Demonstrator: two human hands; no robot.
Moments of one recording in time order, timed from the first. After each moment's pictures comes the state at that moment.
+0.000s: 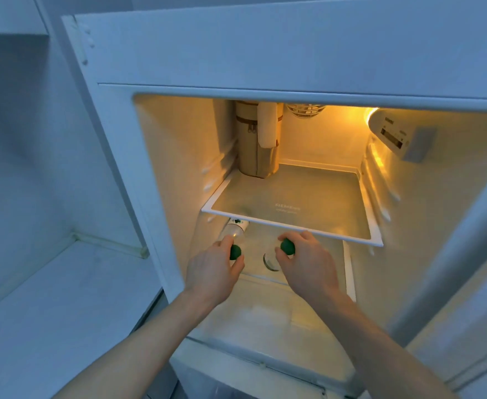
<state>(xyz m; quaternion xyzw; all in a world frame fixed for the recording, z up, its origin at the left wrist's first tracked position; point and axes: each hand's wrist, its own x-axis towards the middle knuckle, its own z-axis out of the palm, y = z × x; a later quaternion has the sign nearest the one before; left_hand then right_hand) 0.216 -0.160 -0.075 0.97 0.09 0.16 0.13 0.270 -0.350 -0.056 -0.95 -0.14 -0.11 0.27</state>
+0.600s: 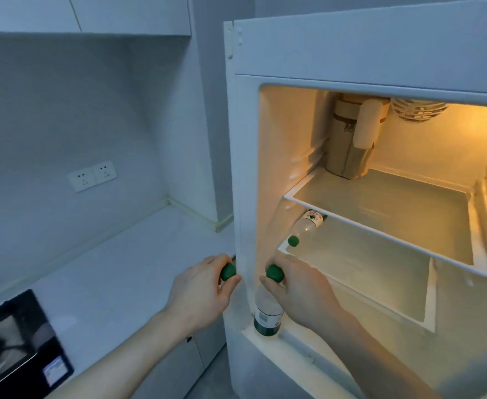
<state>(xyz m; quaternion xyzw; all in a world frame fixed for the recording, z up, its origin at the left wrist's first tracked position) 0.042 -0.101 -0.064 0.96 0.21 0.15 0.14 0.179 -0.274 -0.063 -0.87 -0.42 0.02 0.24</state>
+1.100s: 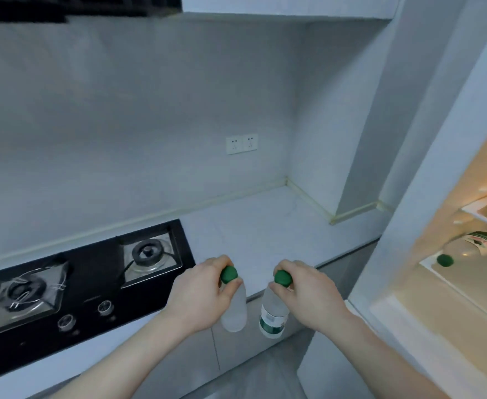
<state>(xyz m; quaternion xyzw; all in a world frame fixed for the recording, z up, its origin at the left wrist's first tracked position) -0.235 -0.031 -0.072 0.88 0.44 0.16 0.14 -0.021 -0.125 -0.086 -0.77 -0.60 0.11 0.20</state>
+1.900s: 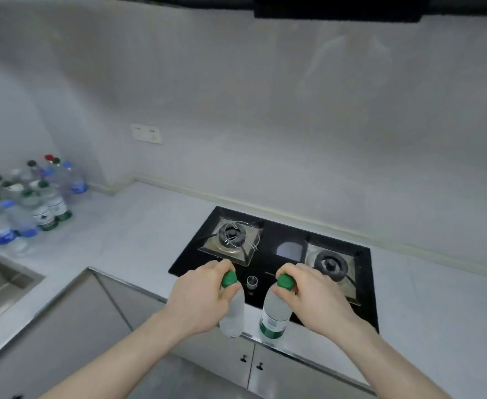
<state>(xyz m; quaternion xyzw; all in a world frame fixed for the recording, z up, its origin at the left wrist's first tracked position) -0.612 -0.015 -0.082 0.66 0.72 0.17 0.08 -0.385 0.067 -0.080 -0.47 -0.86 0.16 0.11</state>
